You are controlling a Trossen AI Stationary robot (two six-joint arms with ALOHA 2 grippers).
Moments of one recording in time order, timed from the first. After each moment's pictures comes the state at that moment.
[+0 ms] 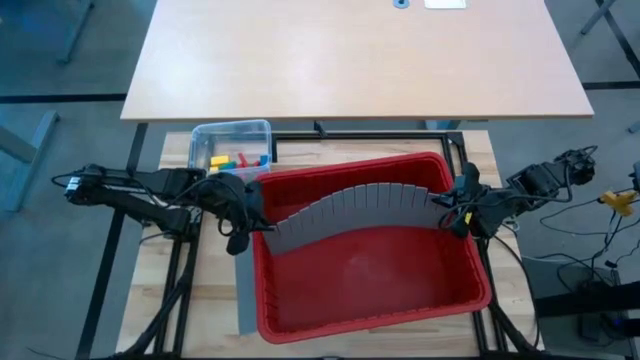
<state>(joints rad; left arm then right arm) -0.10 1.03 1.02 -0.66 0.13 -0.14 0.48 0.63 0.95 -1.17 0.59 0.58</state>
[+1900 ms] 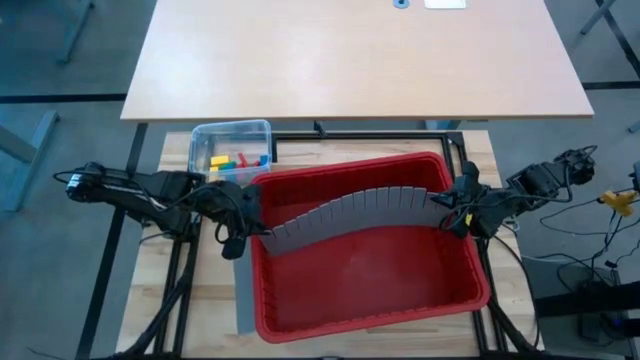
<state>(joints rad) -0.17 1.03 1.03 -0.73 0.07 -0.10 0.48 0.63 0.95 -1.17 0.61 0.54</state>
